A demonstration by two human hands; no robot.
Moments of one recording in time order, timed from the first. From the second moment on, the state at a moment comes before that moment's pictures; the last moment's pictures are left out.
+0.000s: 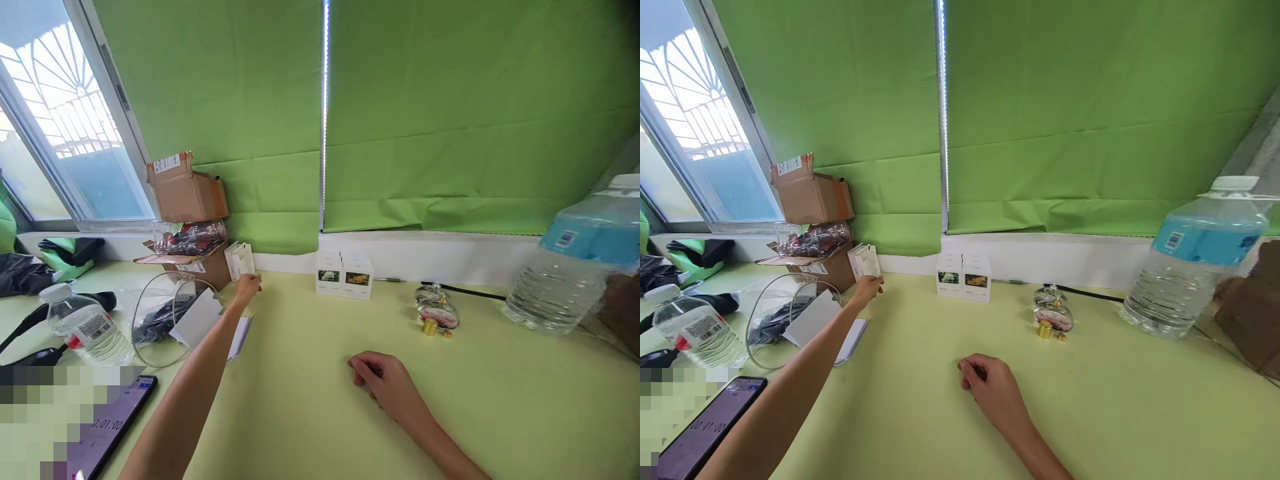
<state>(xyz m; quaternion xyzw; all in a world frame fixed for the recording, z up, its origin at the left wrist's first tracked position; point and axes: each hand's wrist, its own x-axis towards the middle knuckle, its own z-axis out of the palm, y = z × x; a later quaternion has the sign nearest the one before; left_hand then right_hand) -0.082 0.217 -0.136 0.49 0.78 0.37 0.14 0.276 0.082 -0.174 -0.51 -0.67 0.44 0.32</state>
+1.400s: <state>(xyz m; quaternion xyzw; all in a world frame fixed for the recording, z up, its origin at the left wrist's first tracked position) 0.118 0.080 -0.115 0.71 0.55 0.39 0.19 0.278 0.077 -0.168 -0.47 -0.58 0.47 0.48</state>
